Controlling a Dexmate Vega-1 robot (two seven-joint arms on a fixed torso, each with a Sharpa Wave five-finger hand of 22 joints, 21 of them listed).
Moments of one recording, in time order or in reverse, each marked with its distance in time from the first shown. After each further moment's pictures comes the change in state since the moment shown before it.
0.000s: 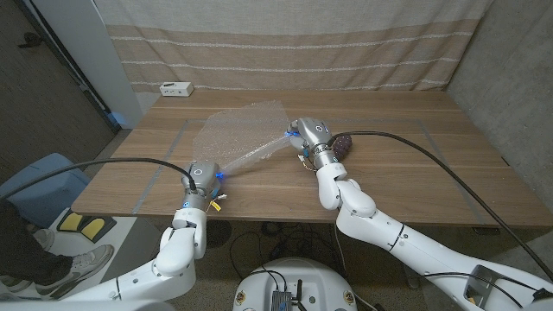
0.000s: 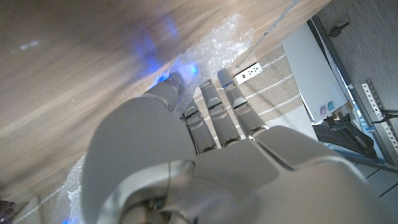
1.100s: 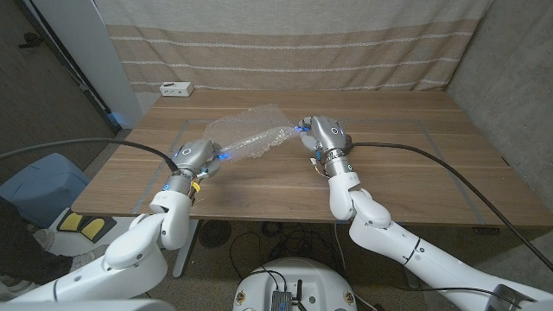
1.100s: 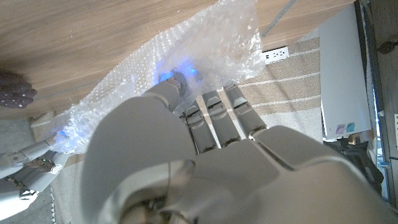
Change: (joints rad) left arm 0.267 0.123 -0.380 -0.334 -0.253 -0.189 0.040; left_hand 0.000 0.000 0.041 -0.006 0.003 0.028 0.025 -0.016 0.003 0.014 0.014 0.000 0.017 0.034 -0.012 -0.037 -0.014 0.001 -0.006 0.026 0.004; right arm -0.101 -0.039 0.080 -0.035 0.014 0.136 -0.206; right_hand -0.001 -0.001 0.012 0.004 0.000 0.007 -0.007 -0.007 0.000 -0.010 -0.006 0.000 0.008 -0.011 -0.001 -0.023 0.009 -0.031 -0.002 0.000 0.000
